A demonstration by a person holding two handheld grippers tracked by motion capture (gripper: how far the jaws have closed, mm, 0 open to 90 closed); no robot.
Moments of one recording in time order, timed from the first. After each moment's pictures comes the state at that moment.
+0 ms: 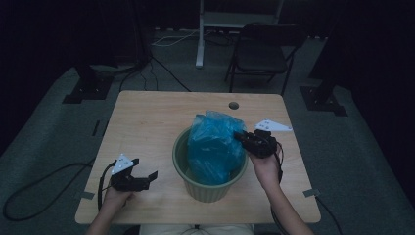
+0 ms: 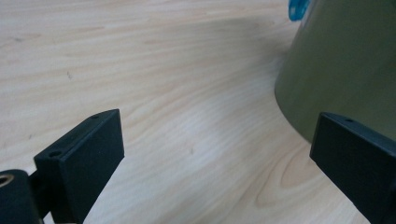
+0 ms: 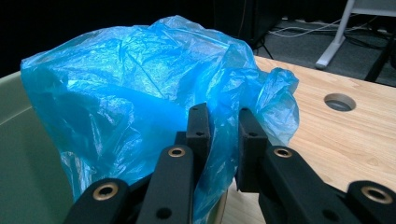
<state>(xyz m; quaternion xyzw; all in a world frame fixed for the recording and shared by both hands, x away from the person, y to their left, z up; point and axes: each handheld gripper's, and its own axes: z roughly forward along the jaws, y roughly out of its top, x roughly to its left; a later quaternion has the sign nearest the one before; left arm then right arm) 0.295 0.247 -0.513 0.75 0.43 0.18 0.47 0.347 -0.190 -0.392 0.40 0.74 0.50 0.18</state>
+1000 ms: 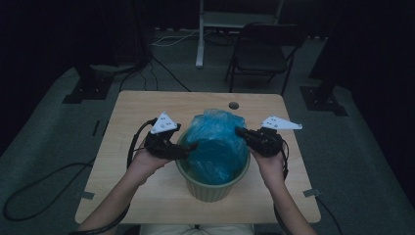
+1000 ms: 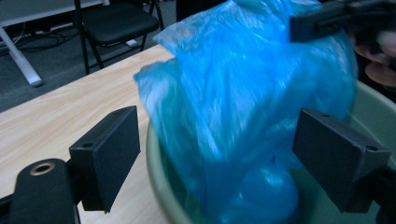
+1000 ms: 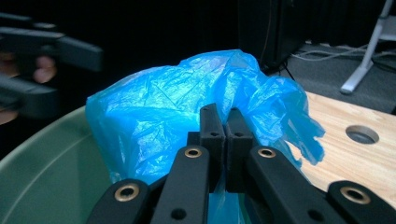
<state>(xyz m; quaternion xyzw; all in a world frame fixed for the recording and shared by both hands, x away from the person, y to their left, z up) 0.326 0.119 -0.340 0.80 0.32 0.17 0.47 0.333 -0.195 -0.361 0.36 0.73 0.55 0.16</state>
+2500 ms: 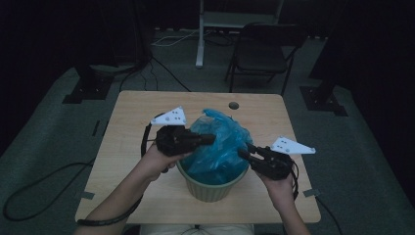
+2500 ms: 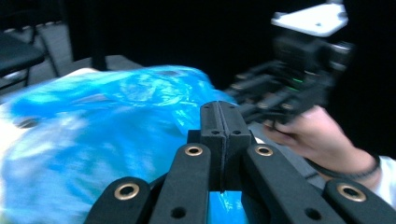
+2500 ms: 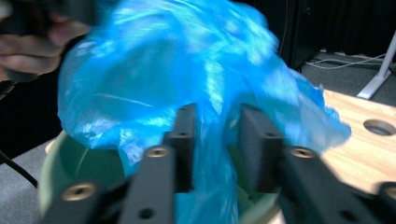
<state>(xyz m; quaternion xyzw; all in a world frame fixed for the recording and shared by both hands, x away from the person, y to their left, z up) 0.304 0.095 -0.303 0.80 0.19 0.03 0.57 0.277 -0.210 -0.369 0.33 0.73 0.57 0.15</state>
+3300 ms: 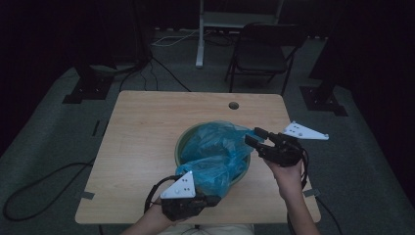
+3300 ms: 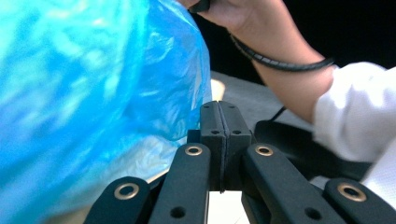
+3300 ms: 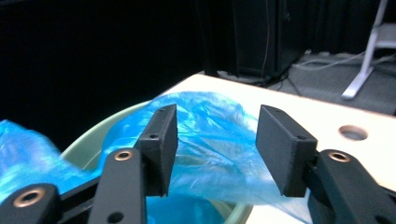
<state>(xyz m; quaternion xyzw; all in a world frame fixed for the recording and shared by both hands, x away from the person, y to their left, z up) 0.203 0.079 -0.390 0.84 0.14 0.02 0.53 0.296 -0.228 -0.343 0.37 0.71 0.58 0.15</state>
